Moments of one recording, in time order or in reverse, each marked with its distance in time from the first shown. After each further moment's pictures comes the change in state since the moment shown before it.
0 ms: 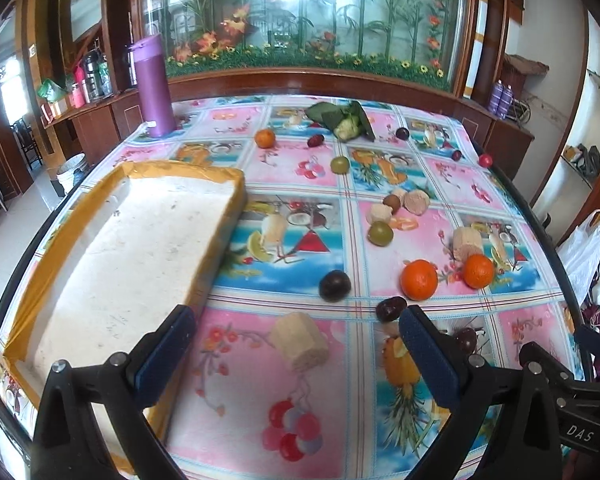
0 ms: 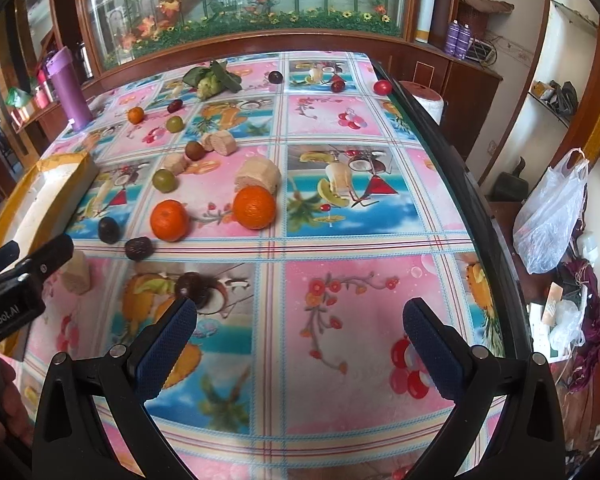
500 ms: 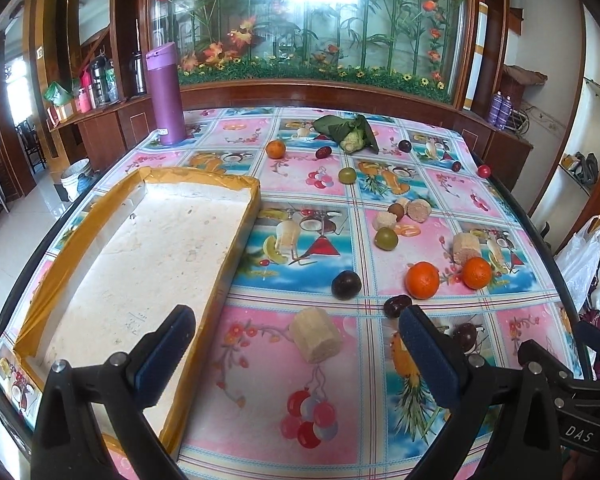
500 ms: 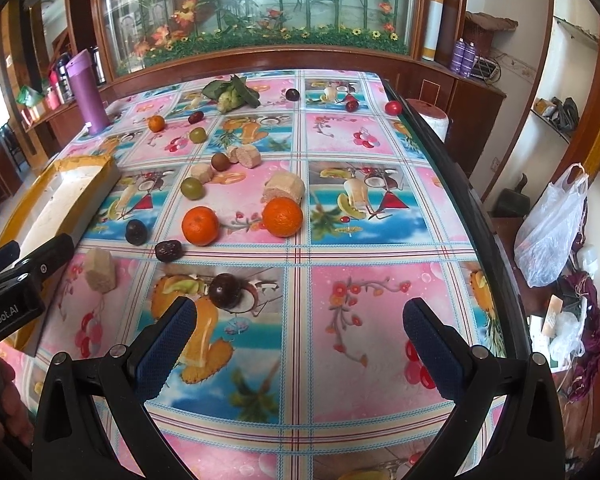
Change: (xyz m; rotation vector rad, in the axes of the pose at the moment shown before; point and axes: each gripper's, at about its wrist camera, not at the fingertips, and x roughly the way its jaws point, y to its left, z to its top) left arm -0.014 0.009 -0.006 -0.005 -0.045 -0.004; right arm -0.015 0.017 -0.004 -0.035 -0.051 -0.002
